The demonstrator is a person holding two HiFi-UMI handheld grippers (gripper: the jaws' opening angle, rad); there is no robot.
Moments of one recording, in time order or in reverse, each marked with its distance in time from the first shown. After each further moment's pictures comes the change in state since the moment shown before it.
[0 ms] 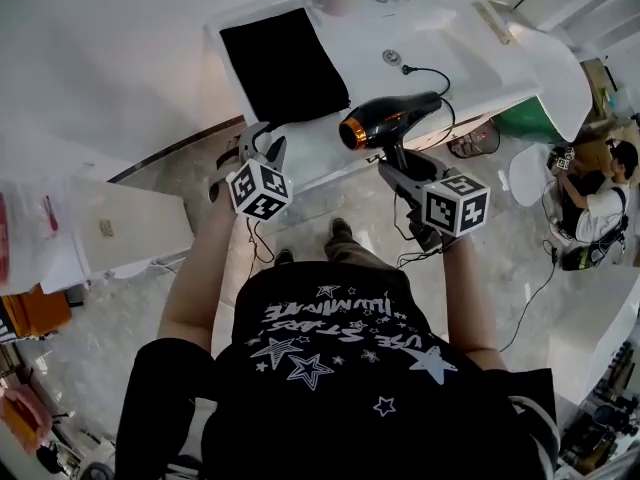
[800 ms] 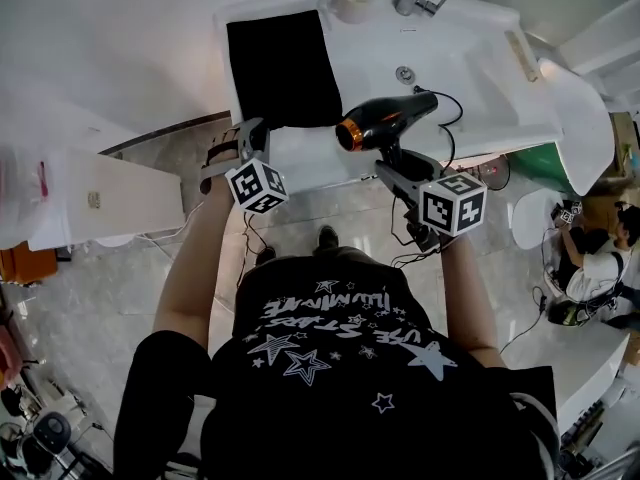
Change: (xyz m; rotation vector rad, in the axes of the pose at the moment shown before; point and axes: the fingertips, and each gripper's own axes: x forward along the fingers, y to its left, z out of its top) left arm 0.041 0.022 -0.003 0.185 0.204 0.263; right arm 0.027 -0.069 0.019 -0.067 0.074 0.170
